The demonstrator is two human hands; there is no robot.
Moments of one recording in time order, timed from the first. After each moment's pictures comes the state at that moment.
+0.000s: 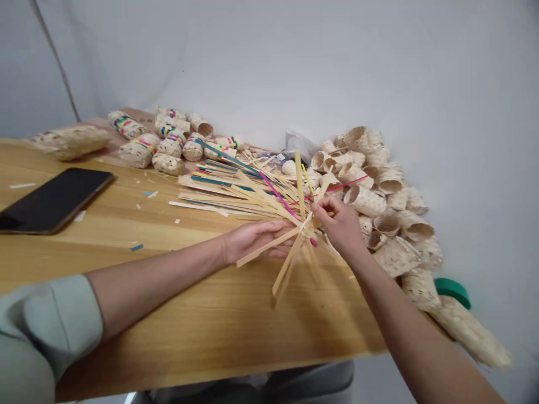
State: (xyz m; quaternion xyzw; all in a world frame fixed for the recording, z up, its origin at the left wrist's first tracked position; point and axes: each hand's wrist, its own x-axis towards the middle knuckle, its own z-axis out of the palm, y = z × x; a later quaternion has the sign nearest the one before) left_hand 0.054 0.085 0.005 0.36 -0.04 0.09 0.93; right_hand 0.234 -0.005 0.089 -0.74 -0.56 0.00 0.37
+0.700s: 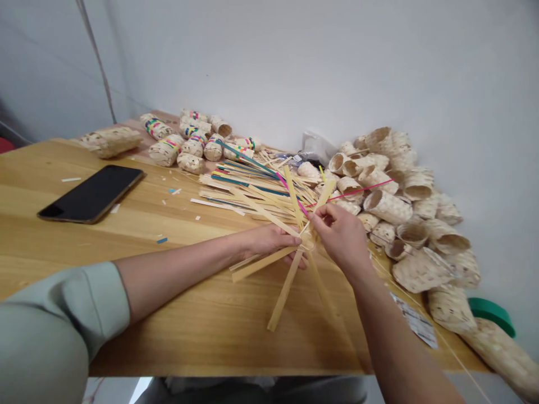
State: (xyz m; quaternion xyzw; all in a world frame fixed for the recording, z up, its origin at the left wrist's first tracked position) left_hand 0.052 0.084 0.008 0.52 0.09 0.08 0.84; right_hand 0.194 0.000 0.081 -0.77 -0.57 -0.06 0.27
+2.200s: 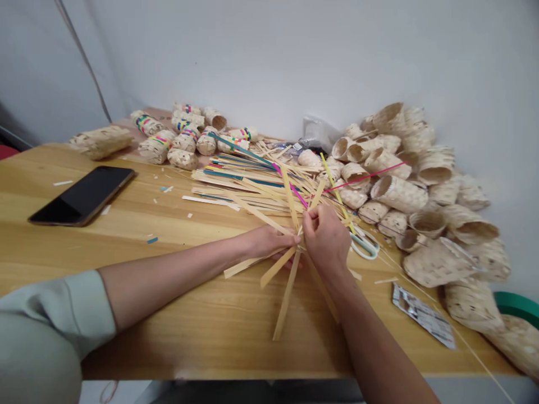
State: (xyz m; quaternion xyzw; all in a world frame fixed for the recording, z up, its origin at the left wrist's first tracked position) left_hand 0.063 0.075 -0.005 0.52 0.14 0.07 0.84; right_hand 0.191 0.004 0.030 -0.77 -0.54 -0.15 0.30
